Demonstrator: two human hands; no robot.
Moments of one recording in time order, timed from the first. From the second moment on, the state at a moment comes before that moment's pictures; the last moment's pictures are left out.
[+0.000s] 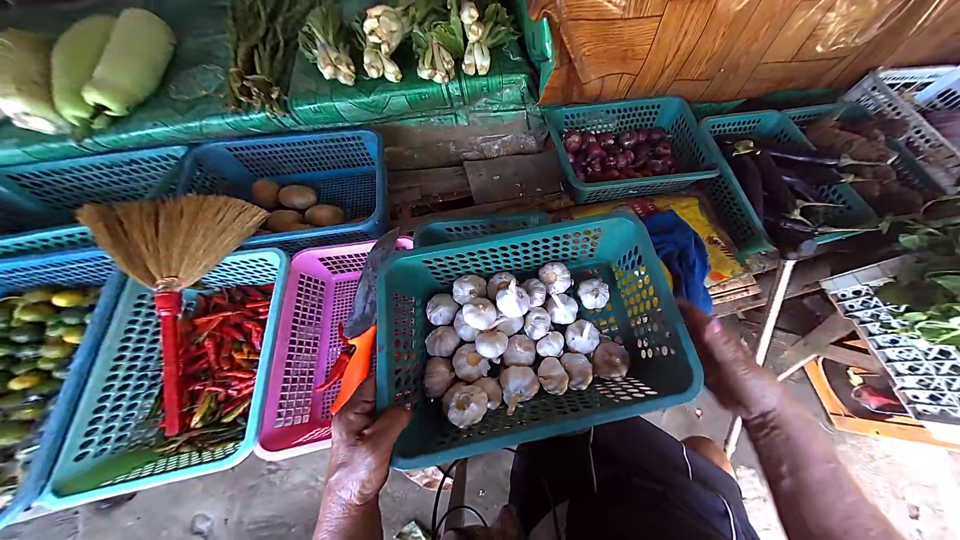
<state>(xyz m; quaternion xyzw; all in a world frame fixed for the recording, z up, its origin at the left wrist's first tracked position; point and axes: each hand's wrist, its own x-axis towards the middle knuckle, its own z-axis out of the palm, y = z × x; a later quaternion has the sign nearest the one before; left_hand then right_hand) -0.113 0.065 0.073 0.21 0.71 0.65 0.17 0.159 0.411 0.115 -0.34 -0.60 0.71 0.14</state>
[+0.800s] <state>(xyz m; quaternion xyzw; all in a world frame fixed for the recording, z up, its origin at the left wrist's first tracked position) -0.173 0.251 0.120 0.38 0.61 0.65 0.26 0.201 0.381 0.171 -0.35 -0.51 0.63 0.47</state>
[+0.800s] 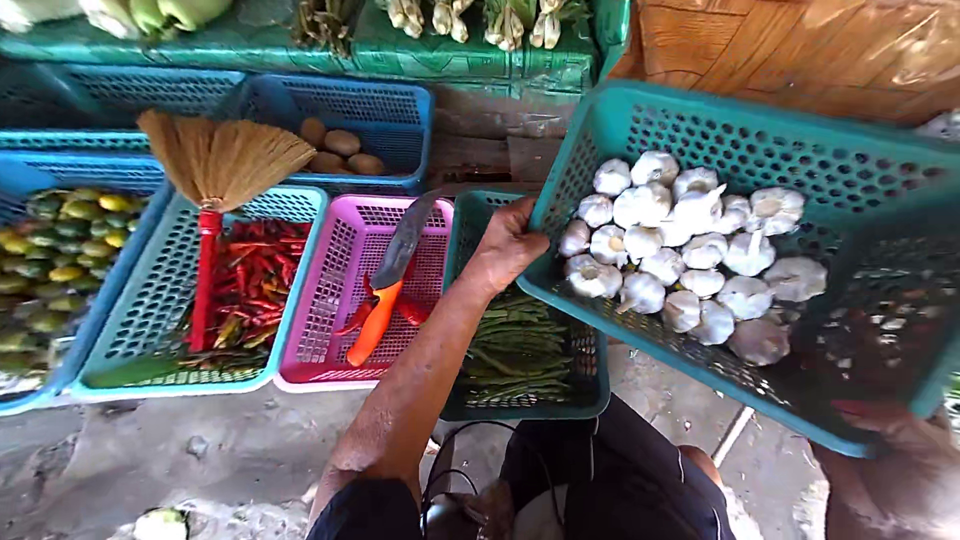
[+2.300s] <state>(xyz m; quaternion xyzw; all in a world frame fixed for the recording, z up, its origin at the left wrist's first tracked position) -0.203 0.242 0.084 0.33 0.80 0.49 0.11 0.166 0.350 0.163 -0.34 -0.49 0.64 0.49</state>
